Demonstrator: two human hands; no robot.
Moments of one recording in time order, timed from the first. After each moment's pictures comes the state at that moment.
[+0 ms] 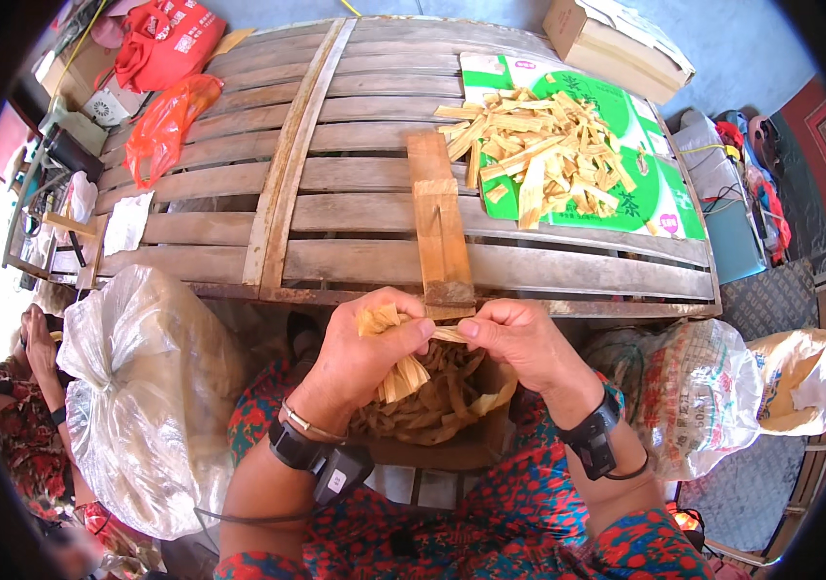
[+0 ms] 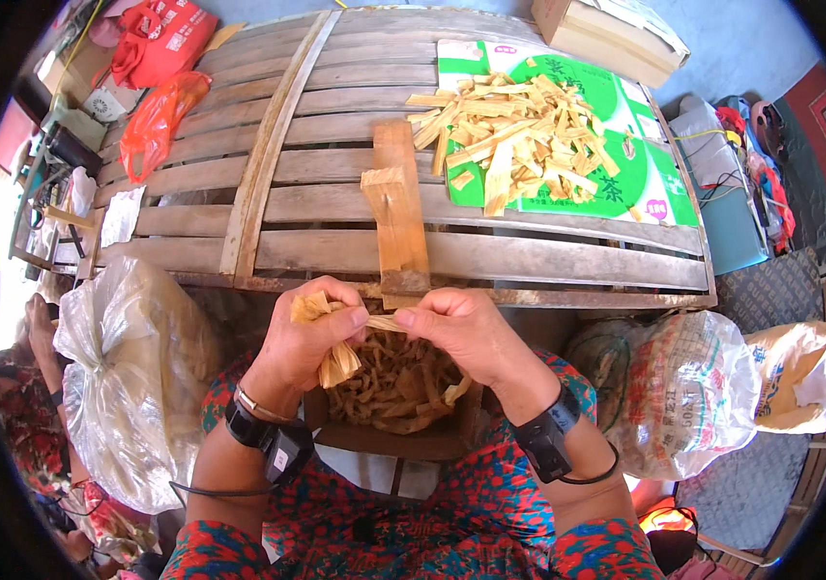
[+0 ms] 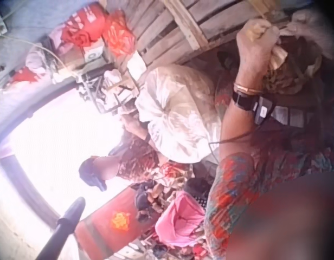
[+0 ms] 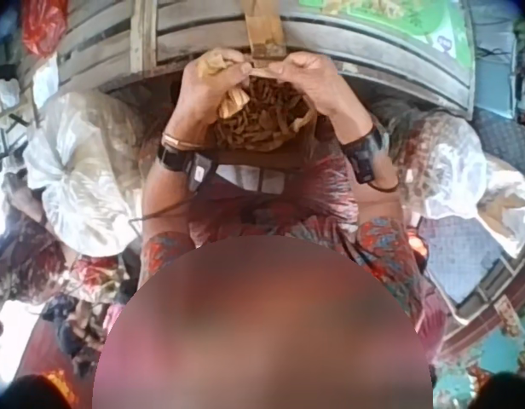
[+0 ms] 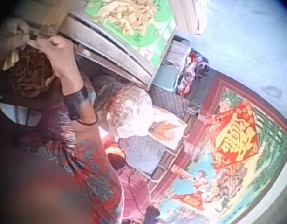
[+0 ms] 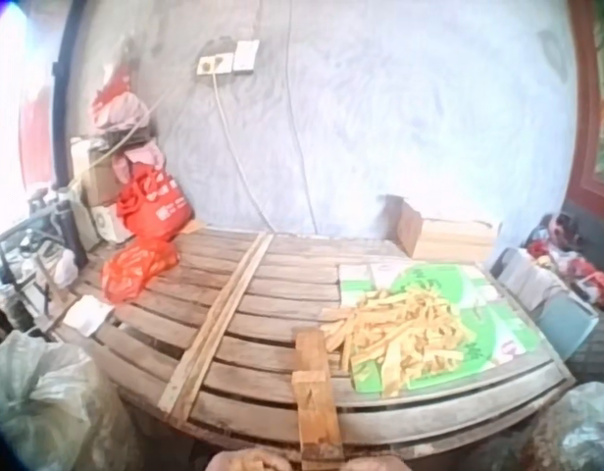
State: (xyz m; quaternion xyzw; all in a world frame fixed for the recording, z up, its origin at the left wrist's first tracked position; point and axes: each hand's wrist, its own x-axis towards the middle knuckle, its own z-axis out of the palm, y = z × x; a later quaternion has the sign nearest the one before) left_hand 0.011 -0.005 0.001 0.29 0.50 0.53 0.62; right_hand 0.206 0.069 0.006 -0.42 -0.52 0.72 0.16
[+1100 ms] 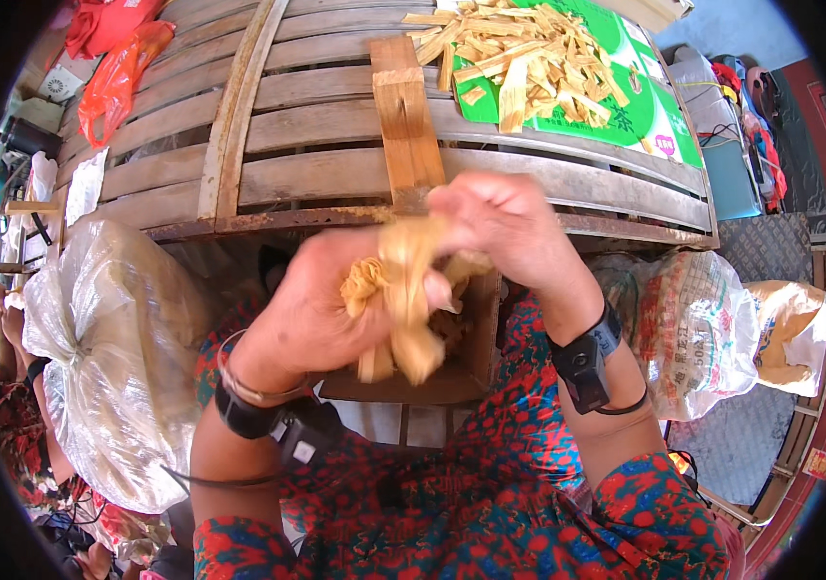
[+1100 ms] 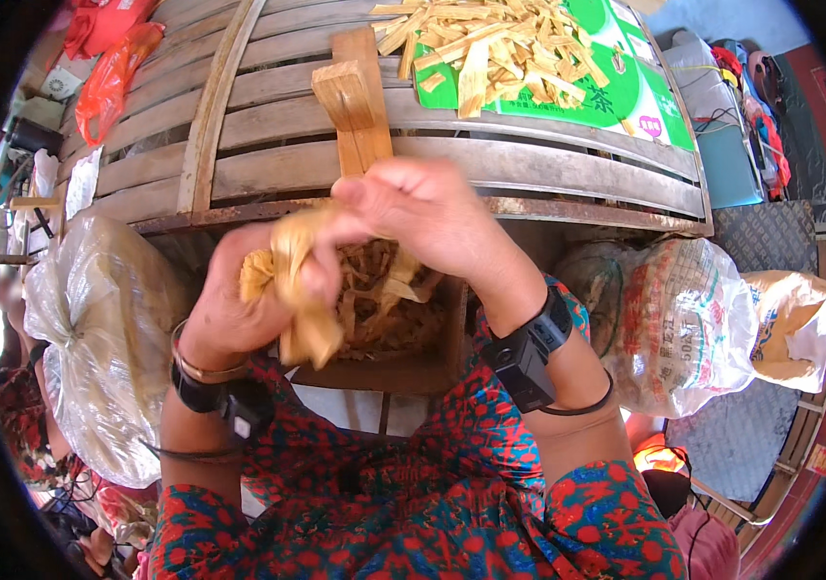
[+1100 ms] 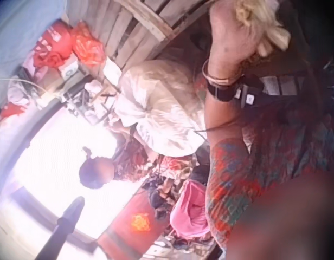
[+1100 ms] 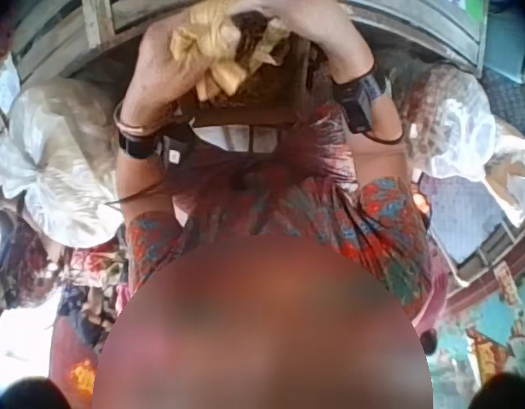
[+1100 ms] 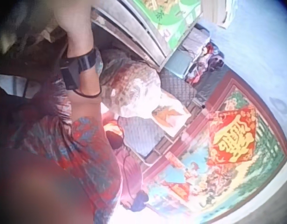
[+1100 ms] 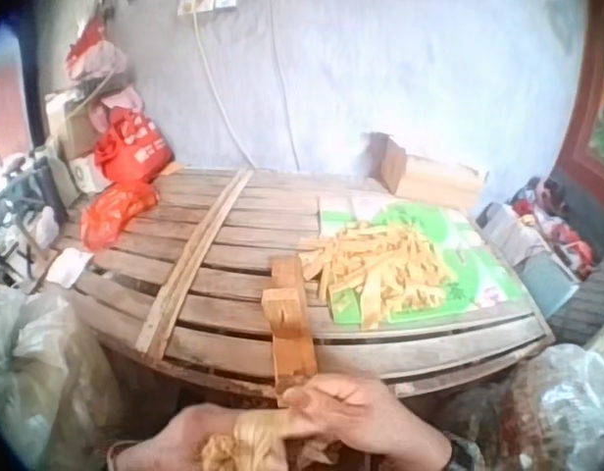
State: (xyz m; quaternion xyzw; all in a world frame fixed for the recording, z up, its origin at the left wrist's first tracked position) left_hand 0.020 -0.017 0.026 0.52 0.41 0.47 0.58; right_hand 0.198 0.081 0.010 -0.31 -0.64 0.66 0.24
